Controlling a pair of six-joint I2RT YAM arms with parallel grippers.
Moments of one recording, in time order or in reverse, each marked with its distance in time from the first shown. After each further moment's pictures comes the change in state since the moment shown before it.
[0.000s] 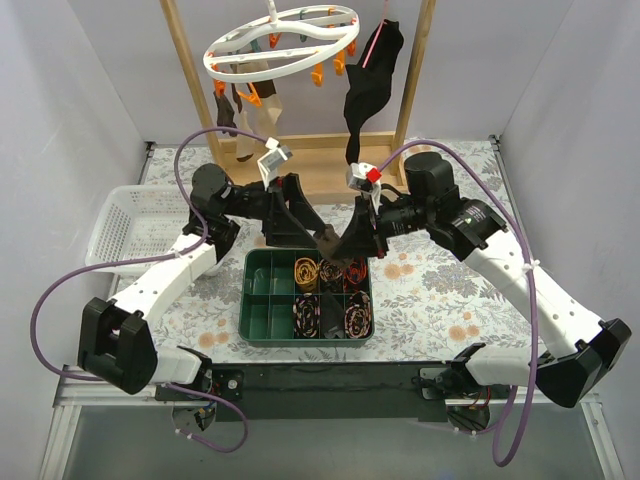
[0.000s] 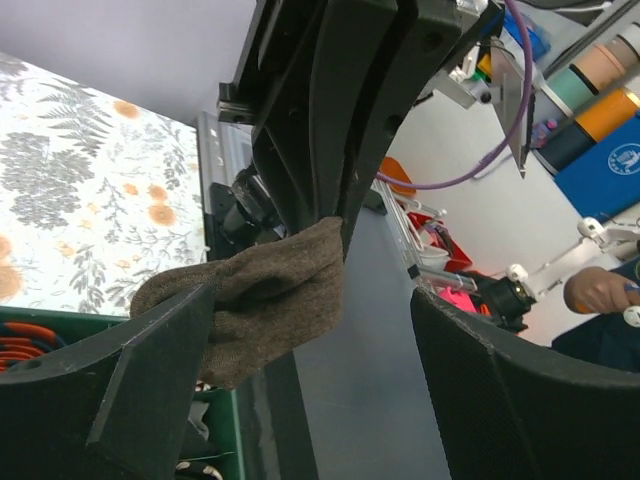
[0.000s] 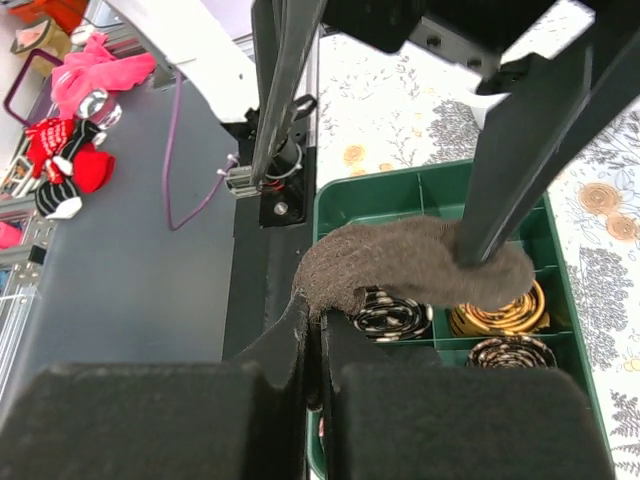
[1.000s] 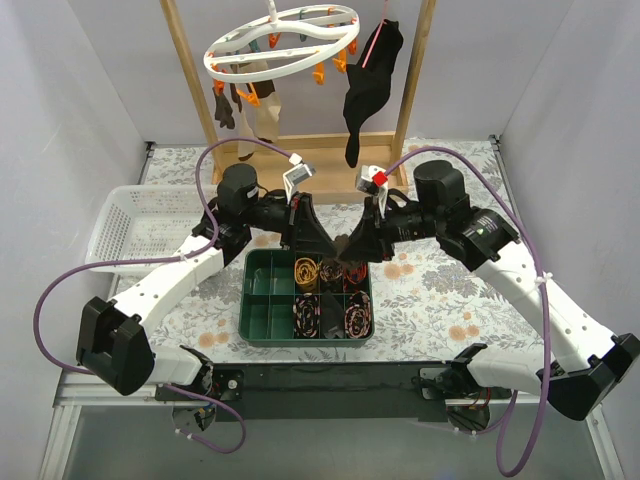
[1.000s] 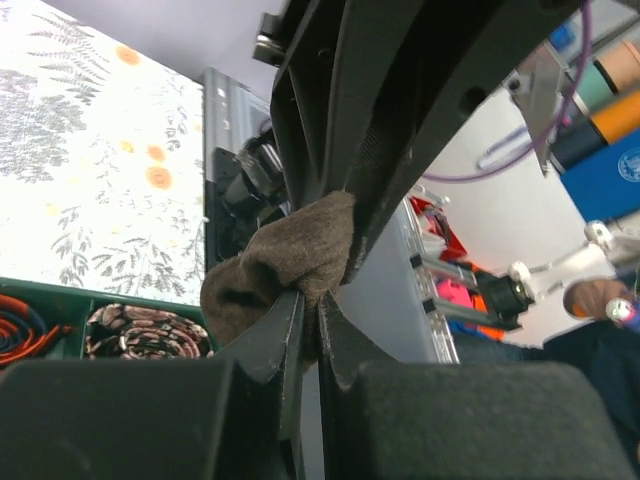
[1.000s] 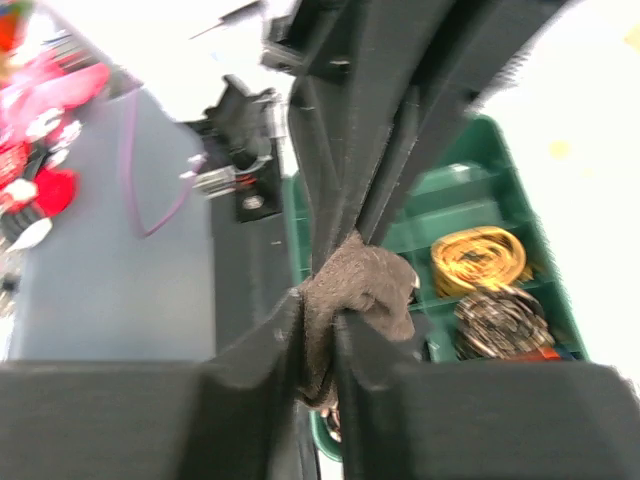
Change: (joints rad) left arm -0.134 -0.004 0.027 -0.406 -0.079 0.292; right arm 0.000 -0.074 -0.046 -0.027 0.111 0.043
